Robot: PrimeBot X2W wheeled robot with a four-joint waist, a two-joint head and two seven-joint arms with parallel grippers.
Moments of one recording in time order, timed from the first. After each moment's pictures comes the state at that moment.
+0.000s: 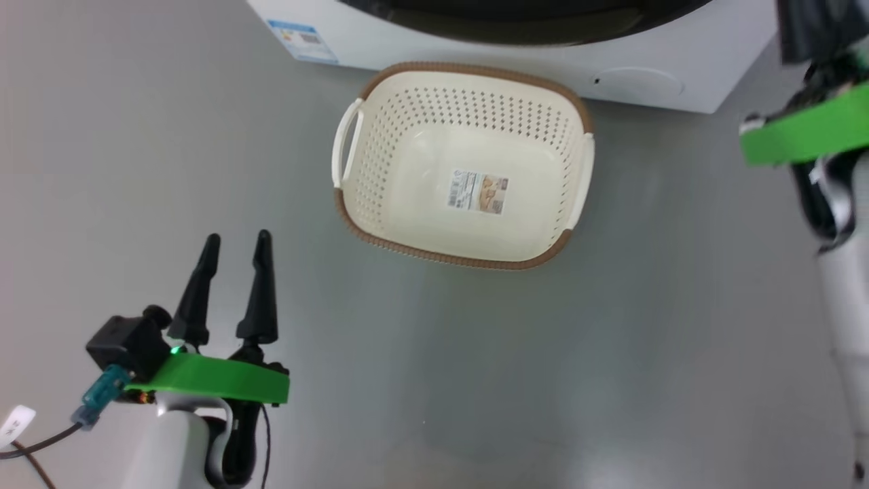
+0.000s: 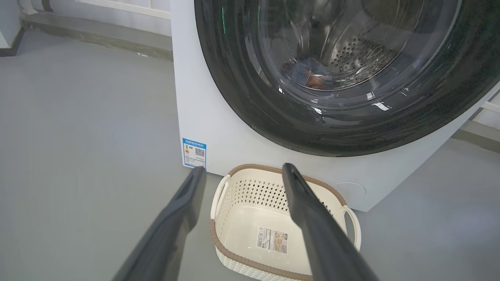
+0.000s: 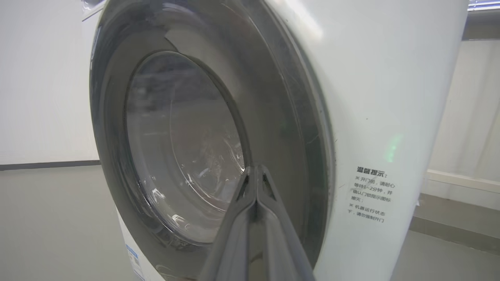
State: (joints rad) left arm -0.33 0.02 -0.16 0.27 -0.45 -0.13 -0.25; right arm -0.86 -0.33 0.10 0.28 0.18 0.14 -0.27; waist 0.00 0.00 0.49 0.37
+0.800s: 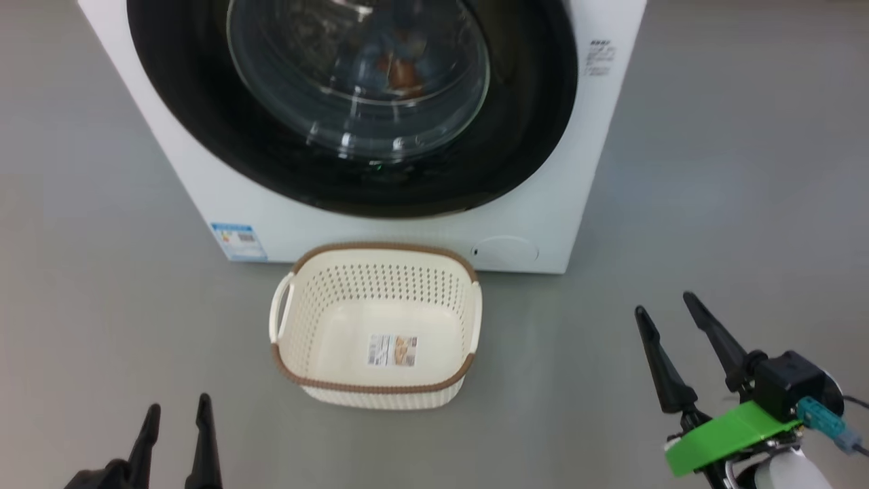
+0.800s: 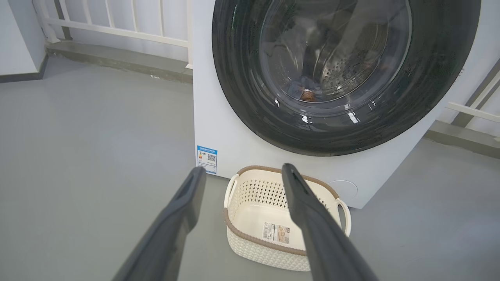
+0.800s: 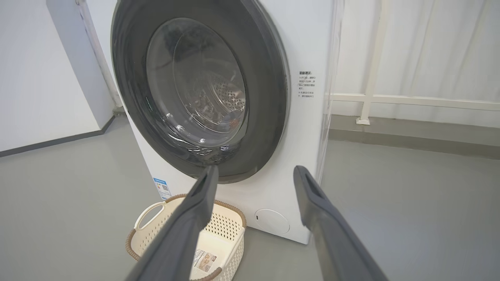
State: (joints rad) left arm -0.02 0.03 0.05 0.30 -0.30 -0.13 -0.25; right arm -0.14 -0.18 0.09 0.17 0.24 0.14 -0.26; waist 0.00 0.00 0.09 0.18
